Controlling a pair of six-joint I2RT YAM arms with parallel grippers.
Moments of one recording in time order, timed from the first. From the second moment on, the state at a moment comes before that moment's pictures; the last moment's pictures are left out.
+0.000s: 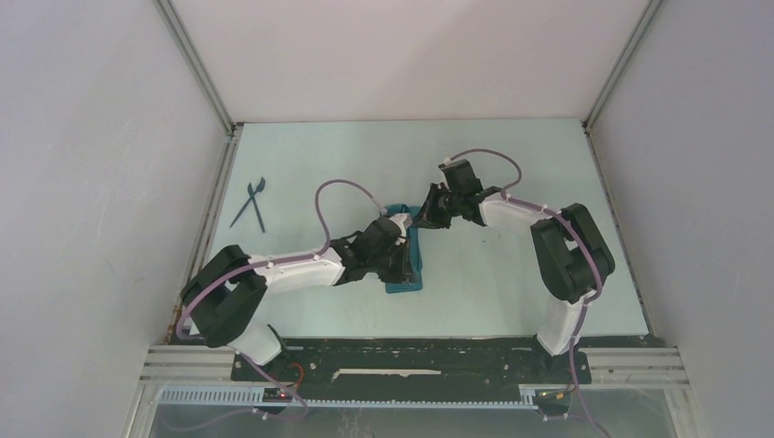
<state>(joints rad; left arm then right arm) -0.89 1.55 0.82 -0.11 0.17 -0.73 0.46 1.82 1.12 -0.11 -0.41 0.80</state>
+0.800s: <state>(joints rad) -0.77 1.44 0.55 0.08 0.26 -0.73 0.65 2.04 1.48 -0.42 -0.25 0.74</state>
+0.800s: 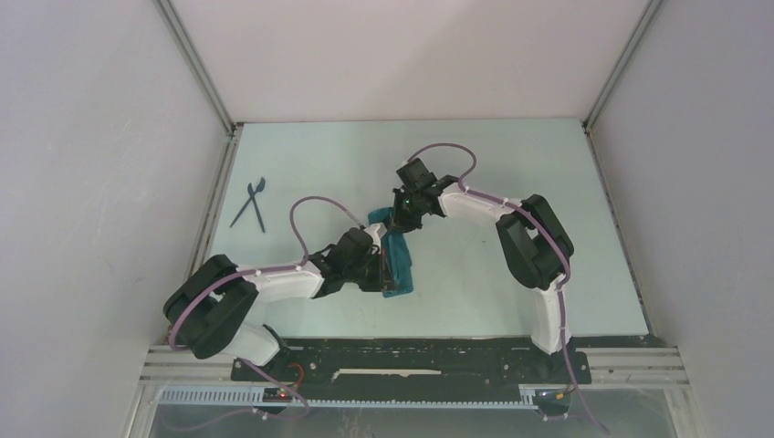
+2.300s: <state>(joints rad) -0.57 1.47 0.66 0.00 0.34 -0.78 0.71 2.11 1.61 -0.45 -0.19 0.72</state>
